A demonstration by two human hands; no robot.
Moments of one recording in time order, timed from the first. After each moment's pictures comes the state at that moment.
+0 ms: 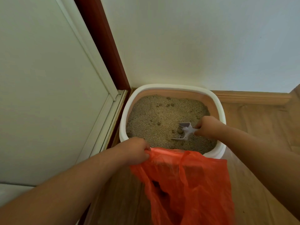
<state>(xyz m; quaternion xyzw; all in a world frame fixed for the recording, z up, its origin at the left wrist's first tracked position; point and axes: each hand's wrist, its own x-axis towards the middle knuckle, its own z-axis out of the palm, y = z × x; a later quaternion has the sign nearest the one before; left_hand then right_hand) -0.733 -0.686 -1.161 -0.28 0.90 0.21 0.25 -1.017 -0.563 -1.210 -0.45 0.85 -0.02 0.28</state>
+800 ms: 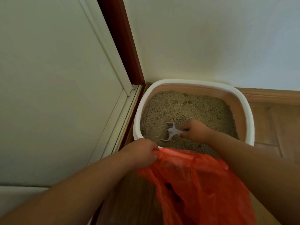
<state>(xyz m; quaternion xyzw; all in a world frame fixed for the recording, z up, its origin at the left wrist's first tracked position) -0.711 -0.697 -1.164 -0.34 0.88 0.25 0.21 -0.954 -0.637 -1.259 -0.53 0.76 -0.14 0.34</state>
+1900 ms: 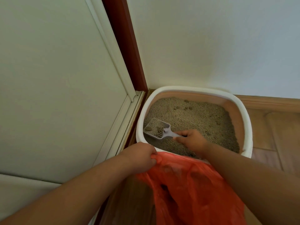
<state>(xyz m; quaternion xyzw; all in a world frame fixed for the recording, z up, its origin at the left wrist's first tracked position) -0.695 -0.691 -1.144 -0.35 0.88 0.23 0.22 -0.925 -0.624 -1.278 -0.34 0.70 -0.40 0.47</state>
